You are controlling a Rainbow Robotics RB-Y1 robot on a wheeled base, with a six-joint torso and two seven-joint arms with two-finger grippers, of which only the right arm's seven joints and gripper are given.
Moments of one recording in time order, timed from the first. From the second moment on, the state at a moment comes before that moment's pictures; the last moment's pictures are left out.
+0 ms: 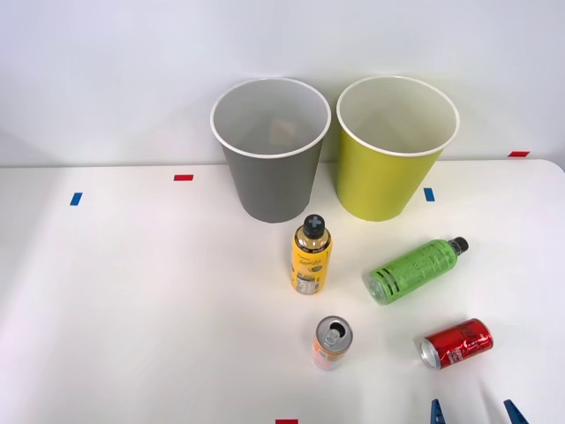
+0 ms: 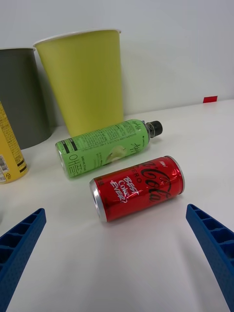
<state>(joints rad) 0.86 -0.16 0.18 -1.58 0.04 -0.94 1.32</state>
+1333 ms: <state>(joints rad) 0.86 -0.16 0.18 -1.58 0.04 -0.94 1.32</state>
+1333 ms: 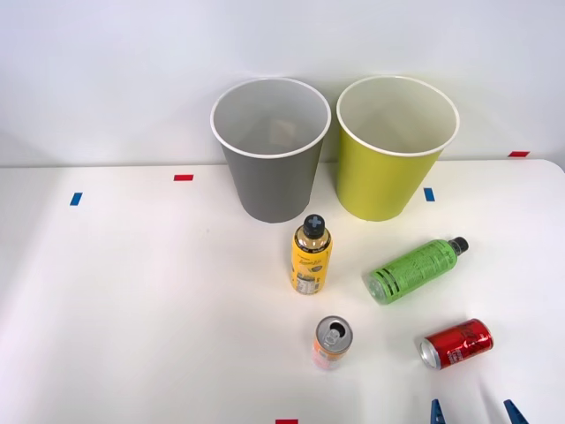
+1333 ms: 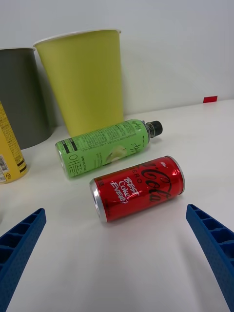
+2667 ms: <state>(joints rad) 0.86 -0.16 0.18 -1.58 0.04 -0.94 1.32</state>
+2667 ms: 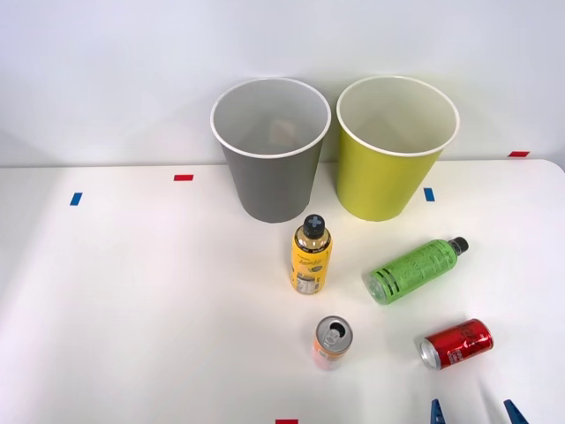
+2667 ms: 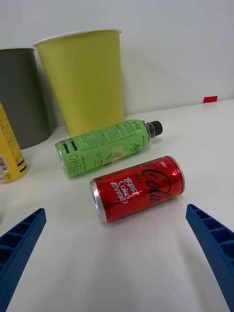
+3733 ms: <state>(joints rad) 0.86 -0.16 0.18 -1.58 0.04 -0.94 1.32</state>
